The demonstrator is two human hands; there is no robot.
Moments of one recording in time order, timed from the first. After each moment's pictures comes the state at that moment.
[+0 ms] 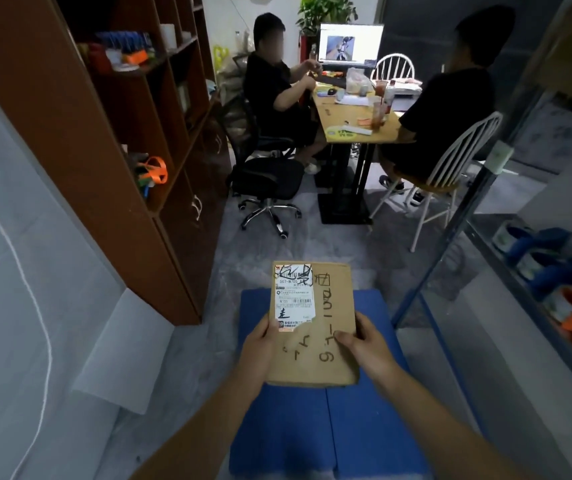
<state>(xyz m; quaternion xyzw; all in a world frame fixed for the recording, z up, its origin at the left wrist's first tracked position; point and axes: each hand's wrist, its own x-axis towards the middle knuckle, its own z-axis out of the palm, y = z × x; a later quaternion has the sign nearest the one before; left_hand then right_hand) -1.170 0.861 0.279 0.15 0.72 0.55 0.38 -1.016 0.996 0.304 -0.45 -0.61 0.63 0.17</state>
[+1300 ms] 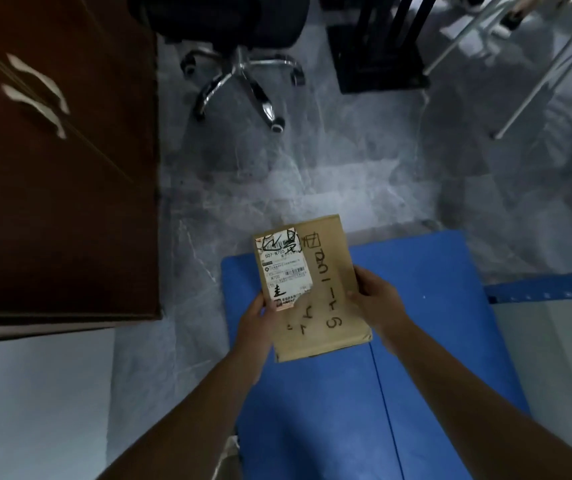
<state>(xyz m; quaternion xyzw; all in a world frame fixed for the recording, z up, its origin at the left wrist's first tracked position) -1.538 1.175 -0.138 -0.02 0.72 0.45 0.52 -1.401 1.311 -0.110 -0.59 -0.55 0.59 0.05</state>
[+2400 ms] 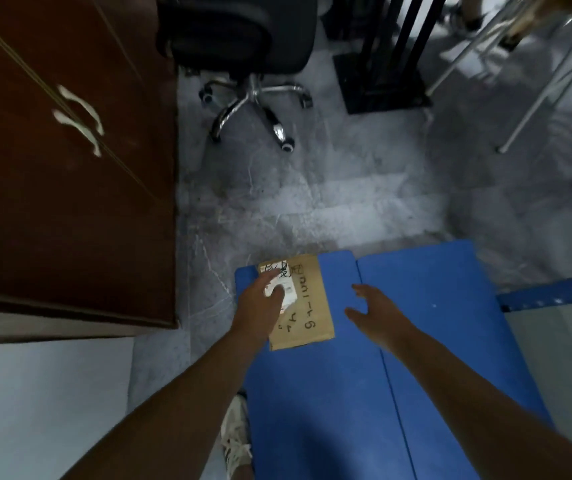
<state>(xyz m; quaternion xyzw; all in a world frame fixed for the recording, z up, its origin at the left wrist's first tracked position) -1.550 1.172 -0.081 0.17 0.80 0.40 0.42 -1.375 1.289 -0.084 -0.52 -0.72 0.45 -0.11</state>
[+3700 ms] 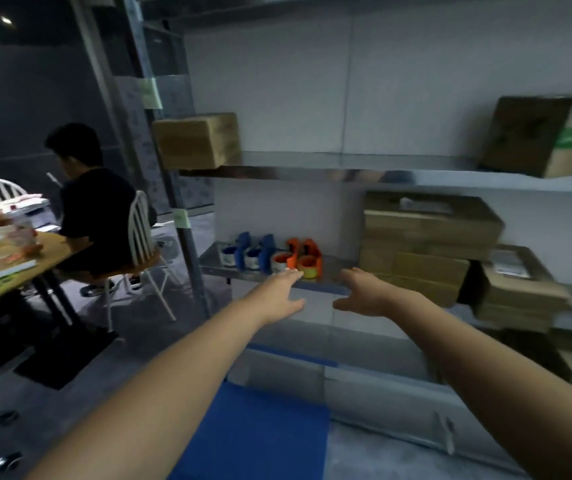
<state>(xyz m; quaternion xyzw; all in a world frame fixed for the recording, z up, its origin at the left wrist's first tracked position) -1.023 1.029 0.479 0.92 0.33 0.07 0.21 -0.839 0.922 0.490 -0.79 -0.58 0.16 0.12</state>
